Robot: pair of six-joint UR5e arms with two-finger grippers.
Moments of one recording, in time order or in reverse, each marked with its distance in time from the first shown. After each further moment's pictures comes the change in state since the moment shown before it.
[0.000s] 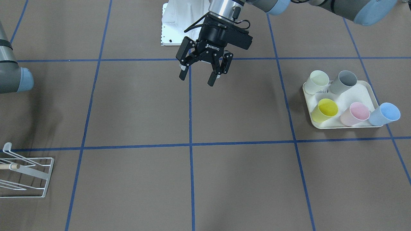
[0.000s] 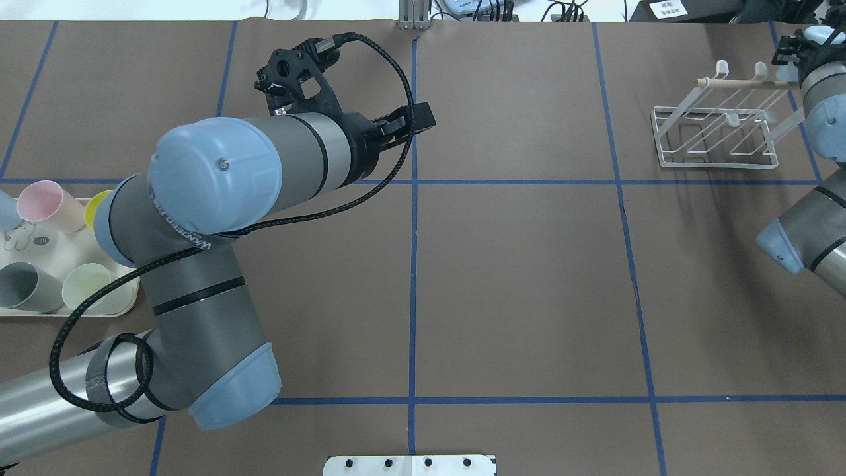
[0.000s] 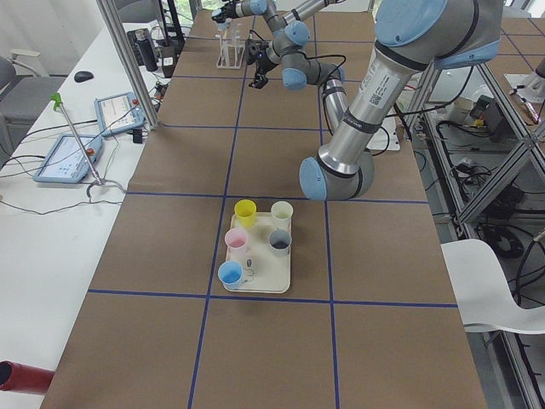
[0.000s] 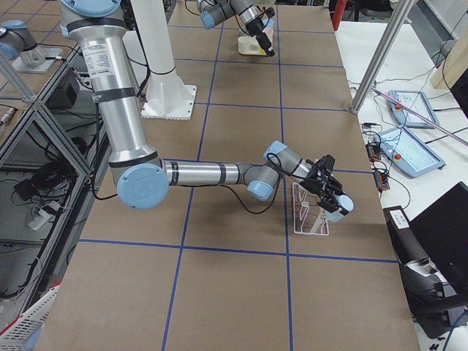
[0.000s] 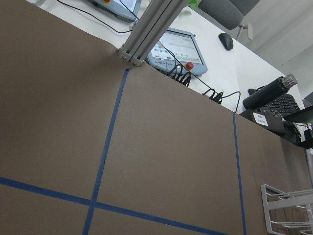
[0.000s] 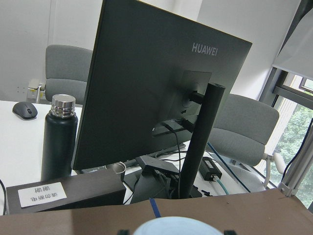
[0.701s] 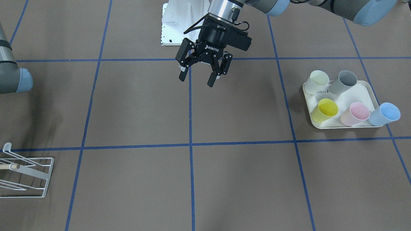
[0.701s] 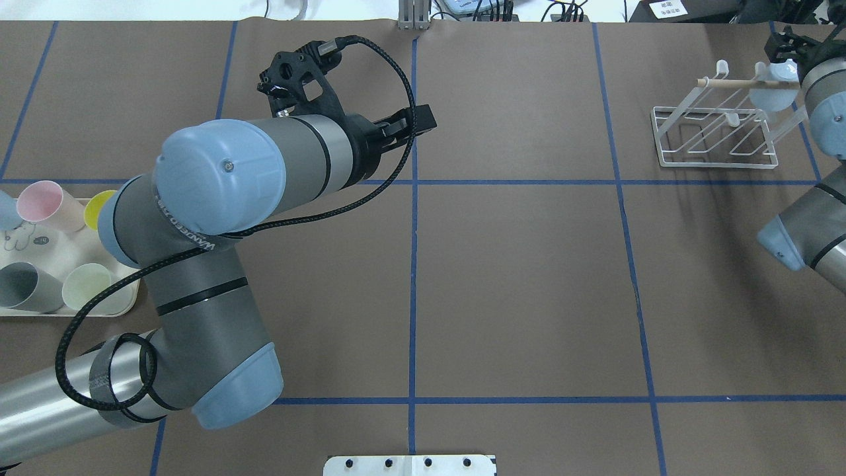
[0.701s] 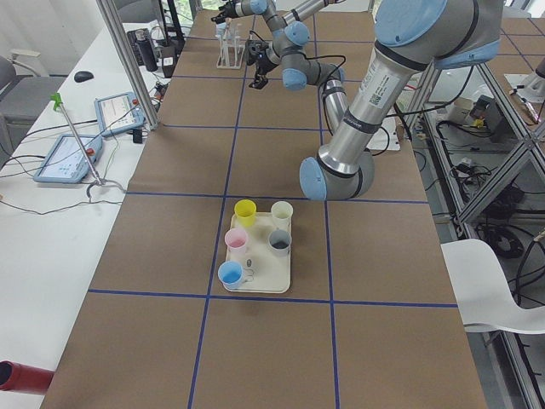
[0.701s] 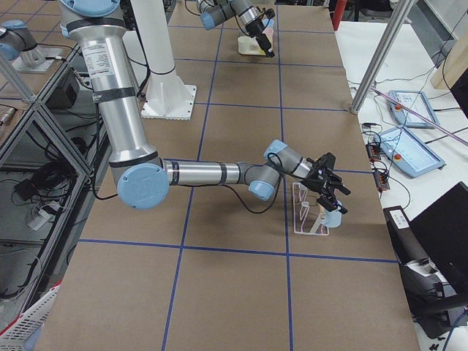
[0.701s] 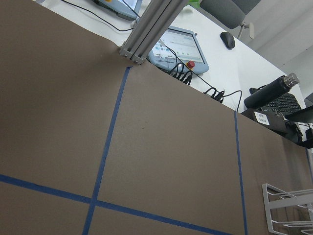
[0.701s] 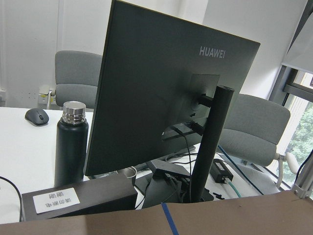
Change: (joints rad) left arm 0.000 -0.001 0.010 -0.004 0.000 0.001; right arm 0.015 0.004 0.012 0.037 0.040 0.003
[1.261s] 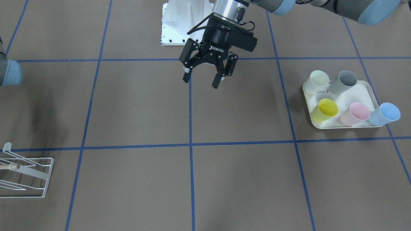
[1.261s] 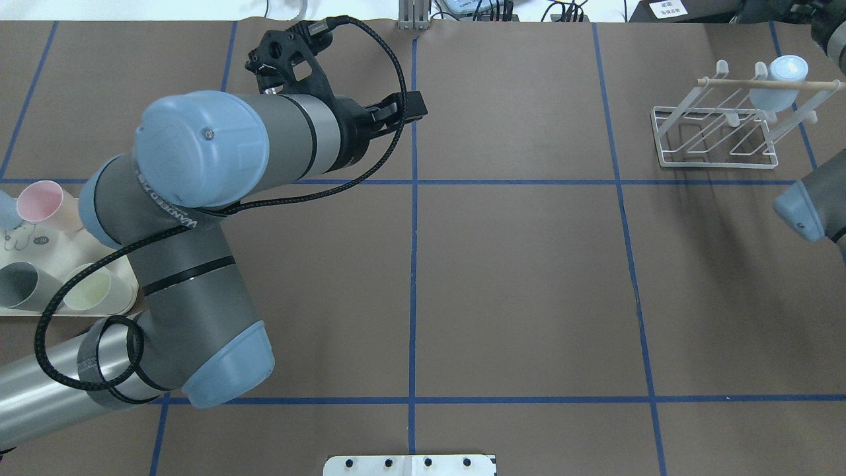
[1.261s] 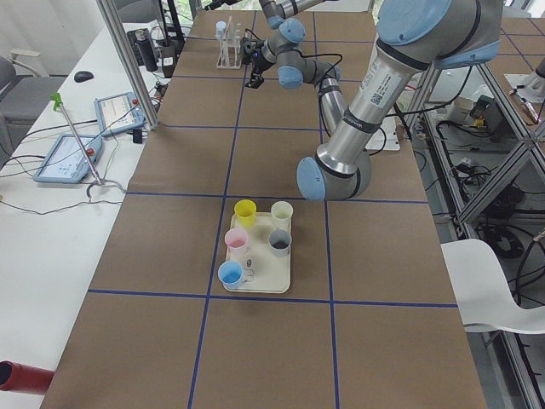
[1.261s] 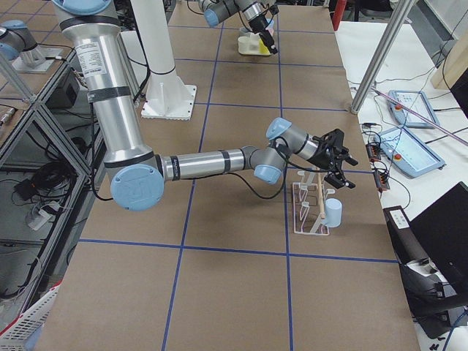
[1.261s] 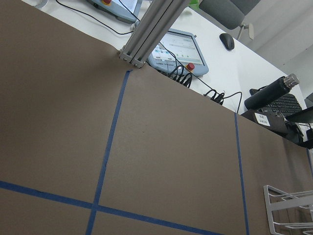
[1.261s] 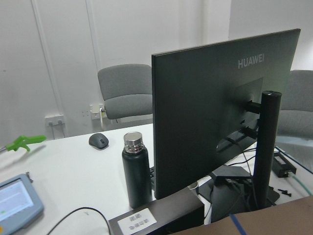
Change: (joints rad) left arm -0.068 -0.002 -0.016 0.048 -0.091 0.054; right arm 0.084 -0.004 0.185 -0.009 0.233 0.129
